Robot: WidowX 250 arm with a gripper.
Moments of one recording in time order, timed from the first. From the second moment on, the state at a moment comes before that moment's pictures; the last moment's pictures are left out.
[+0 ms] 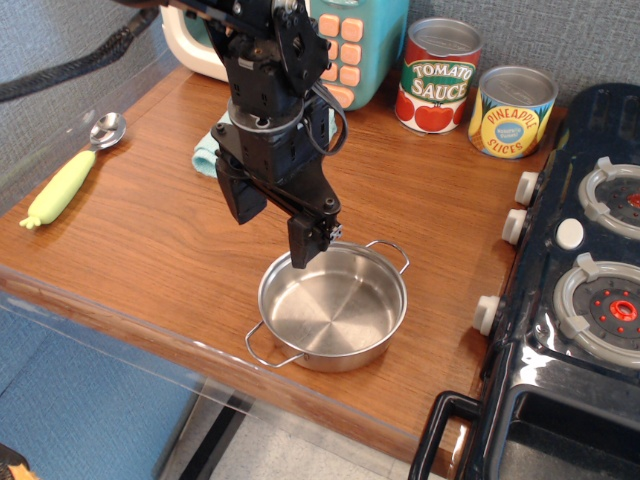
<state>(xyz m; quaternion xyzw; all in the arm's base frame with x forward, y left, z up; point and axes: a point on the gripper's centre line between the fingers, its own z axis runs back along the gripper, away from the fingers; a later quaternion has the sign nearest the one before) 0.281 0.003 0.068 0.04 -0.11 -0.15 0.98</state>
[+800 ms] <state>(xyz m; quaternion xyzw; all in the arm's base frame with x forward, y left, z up) 0.281 0.085 0.056 0.02 -0.11 -0.01 0.99</state>
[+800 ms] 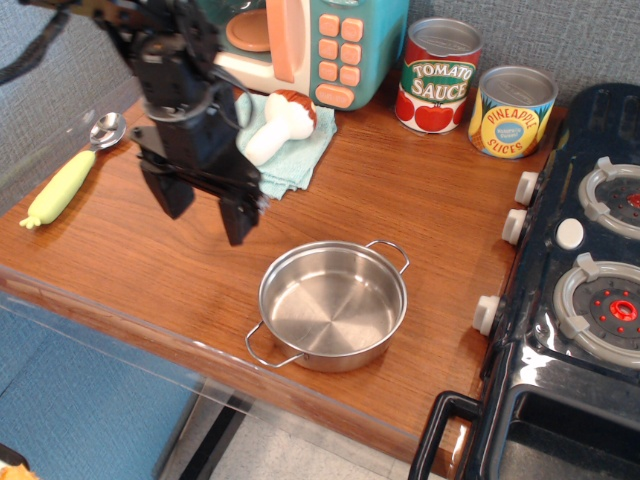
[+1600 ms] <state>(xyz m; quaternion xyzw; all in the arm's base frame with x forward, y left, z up) 0.257 0.196 0.048 0.06 -0.06 0.09 0.99</state>
